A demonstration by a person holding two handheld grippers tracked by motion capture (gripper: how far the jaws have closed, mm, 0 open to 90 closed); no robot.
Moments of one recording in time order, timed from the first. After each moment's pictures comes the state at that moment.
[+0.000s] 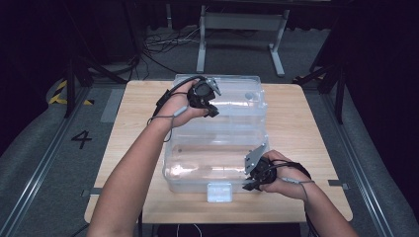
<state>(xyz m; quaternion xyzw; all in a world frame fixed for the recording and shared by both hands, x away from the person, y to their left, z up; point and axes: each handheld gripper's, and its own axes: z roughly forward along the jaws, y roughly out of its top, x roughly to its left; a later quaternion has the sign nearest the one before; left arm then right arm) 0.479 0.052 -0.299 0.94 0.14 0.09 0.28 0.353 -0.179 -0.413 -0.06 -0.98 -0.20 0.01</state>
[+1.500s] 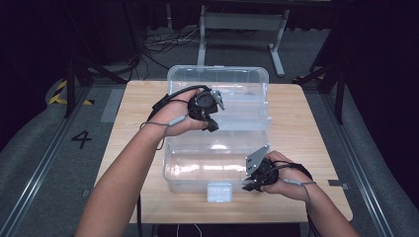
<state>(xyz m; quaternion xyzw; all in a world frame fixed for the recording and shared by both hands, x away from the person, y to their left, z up) 0.431 0.046 -0.280 0.97 0.09 0.05 0.23 0.350 -0.182 -0.412 -0.04 -0.97 -0.22 0.00</state>
